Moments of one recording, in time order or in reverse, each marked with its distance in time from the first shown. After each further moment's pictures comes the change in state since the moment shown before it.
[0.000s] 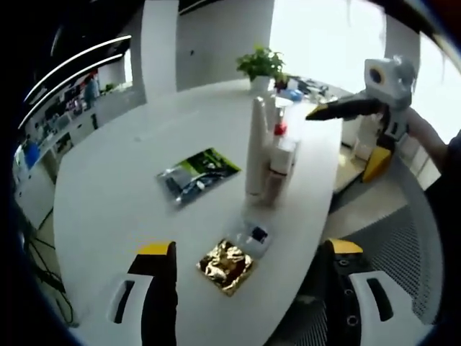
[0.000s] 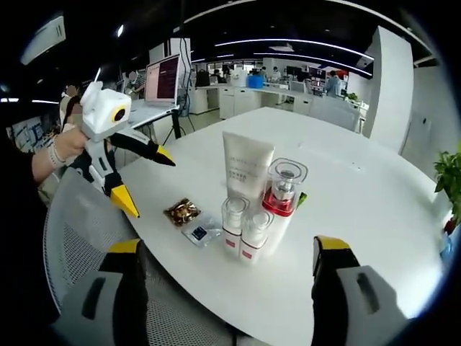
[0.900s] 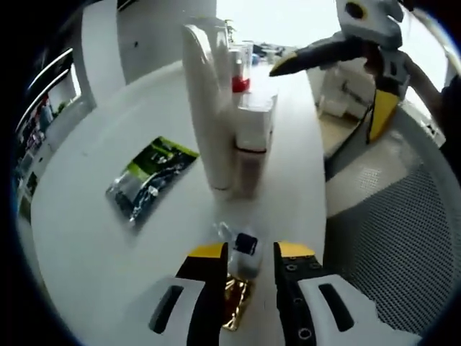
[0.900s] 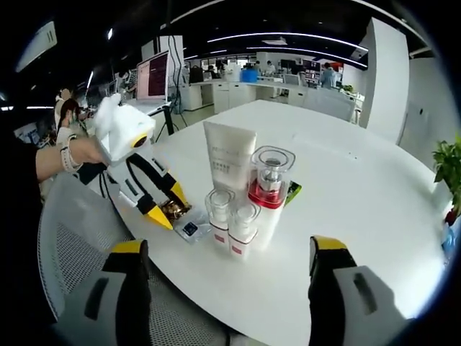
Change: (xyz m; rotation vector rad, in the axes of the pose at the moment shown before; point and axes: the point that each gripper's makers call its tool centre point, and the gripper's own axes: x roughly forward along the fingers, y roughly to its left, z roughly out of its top) left arm 0.074 -0.020 -0.016 0.225 0.177 -0.182; right arm 0.006 -0.014 -0.010 0.036 0.033 -0.012
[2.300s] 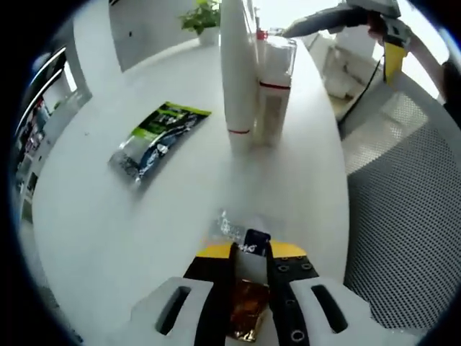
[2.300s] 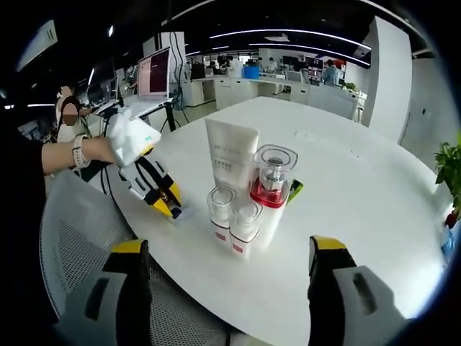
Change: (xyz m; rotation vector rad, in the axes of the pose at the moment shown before) left arm -0.010 0.026 -0.060 0.027 0.107 0.008; right arm 0.001 0.002 0.001 -0.011 0.026 0.016
